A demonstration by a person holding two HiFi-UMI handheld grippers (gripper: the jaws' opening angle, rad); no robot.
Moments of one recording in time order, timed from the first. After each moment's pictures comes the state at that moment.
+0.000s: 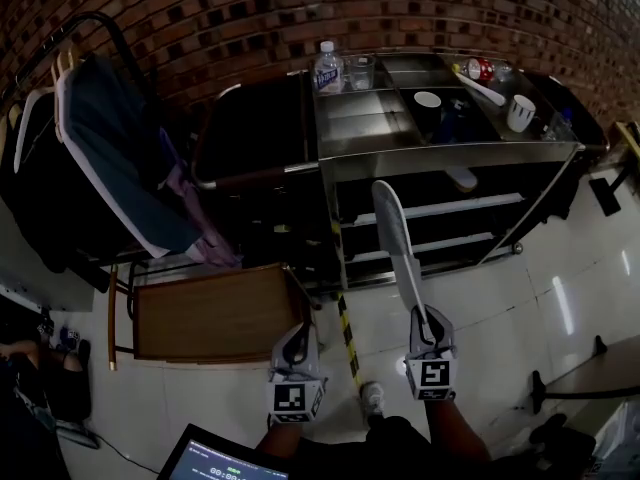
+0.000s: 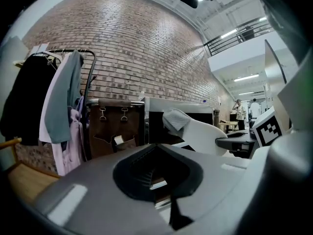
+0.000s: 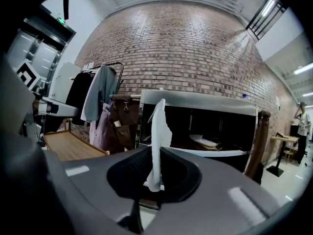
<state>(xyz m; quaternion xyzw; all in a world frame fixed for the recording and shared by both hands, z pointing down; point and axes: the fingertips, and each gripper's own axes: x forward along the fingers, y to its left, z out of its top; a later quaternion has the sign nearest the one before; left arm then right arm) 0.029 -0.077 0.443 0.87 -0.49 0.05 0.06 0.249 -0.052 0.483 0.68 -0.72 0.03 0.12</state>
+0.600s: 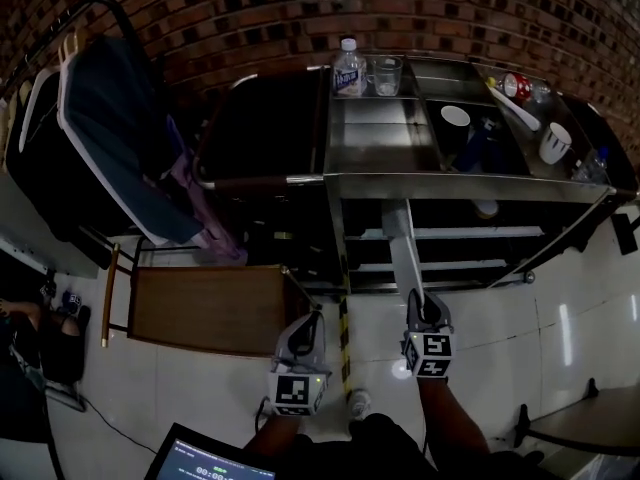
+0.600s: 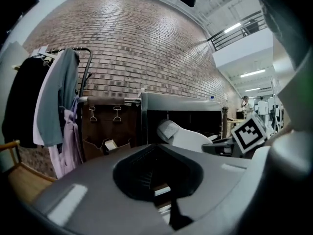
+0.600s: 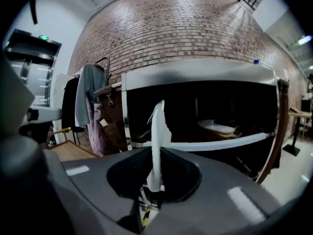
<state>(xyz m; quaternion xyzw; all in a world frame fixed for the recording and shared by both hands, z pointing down) 0.079 -0.131 0.449 0.85 -0.52 0.06 0.05 0.291 -0.166 0.519 0.65 -0.74 0.13 0.10</state>
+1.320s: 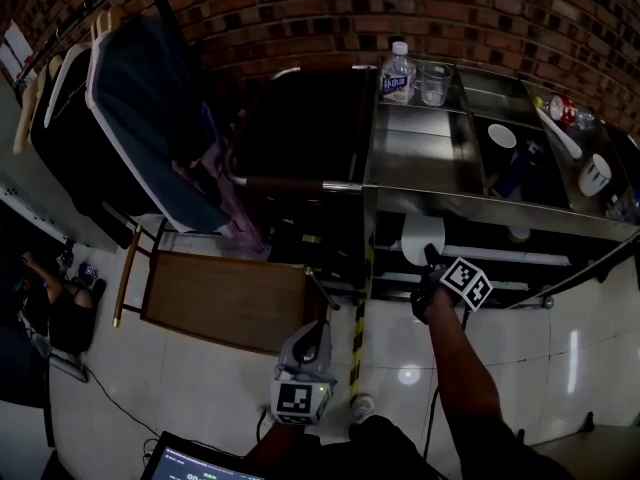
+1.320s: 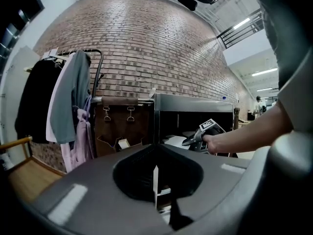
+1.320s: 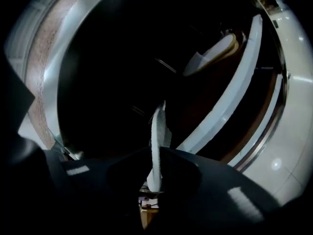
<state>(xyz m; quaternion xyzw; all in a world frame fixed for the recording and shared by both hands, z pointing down) 0.050 -0.138 0.446 0.82 -0.57 0.05 0.07 0.294 -0.332 0.563 0.55 -0.64 0.50 -0.16</state>
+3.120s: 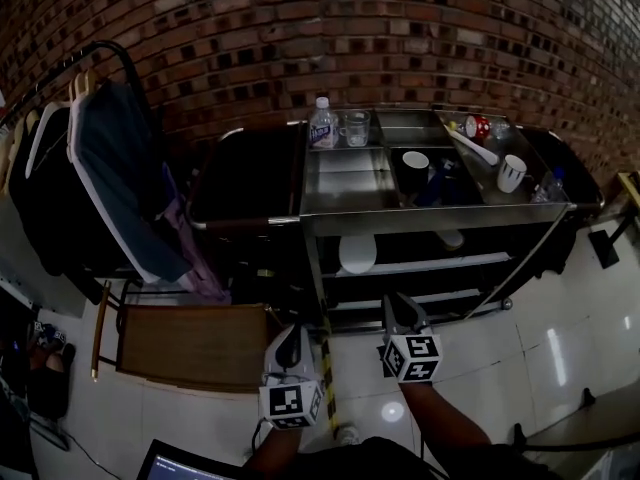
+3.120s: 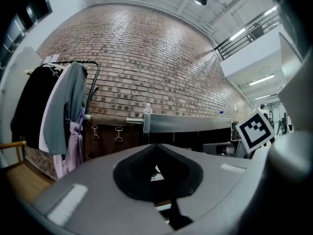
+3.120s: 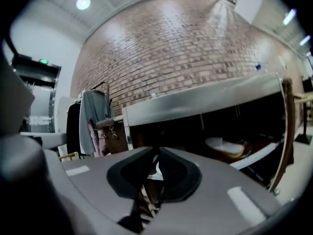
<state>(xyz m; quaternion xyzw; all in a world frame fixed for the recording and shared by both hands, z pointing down) 0.091 -0.140 0.379 0.83 -0.56 -0.01 0.05 0.280 -0.185 0.418 0.63 -0.77 0.12 0.01</state>
